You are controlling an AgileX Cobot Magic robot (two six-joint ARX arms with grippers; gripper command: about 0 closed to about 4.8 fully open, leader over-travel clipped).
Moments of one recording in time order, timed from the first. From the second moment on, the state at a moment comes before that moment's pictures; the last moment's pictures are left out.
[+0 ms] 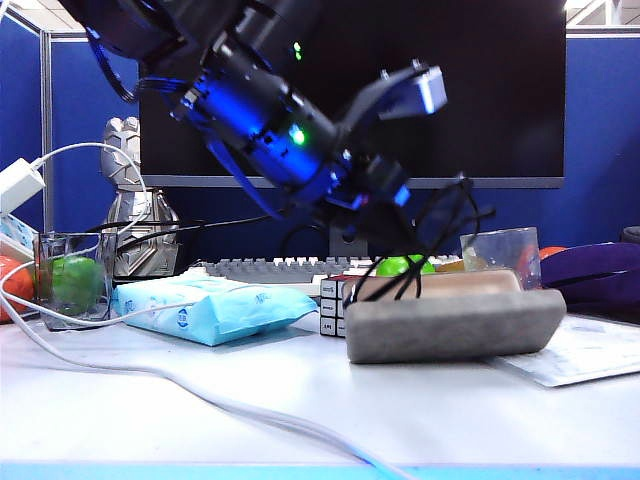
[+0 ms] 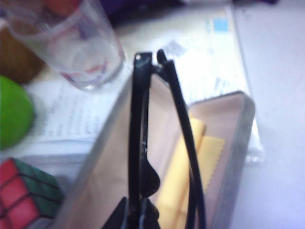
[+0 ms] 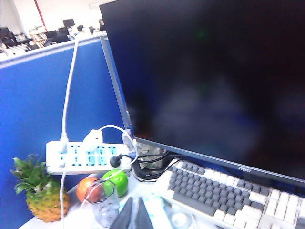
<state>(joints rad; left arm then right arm) -0.79 1.77 1.07 0.13 0.24 0.41 0.47 0.93 1.12 -0.15 -0.20 0.18</state>
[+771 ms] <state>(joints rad) -0.93 1.79 1.07 0.07 -0.06 0.50 0.47 0.93 1.12 -0.15 -0.22 0.16</state>
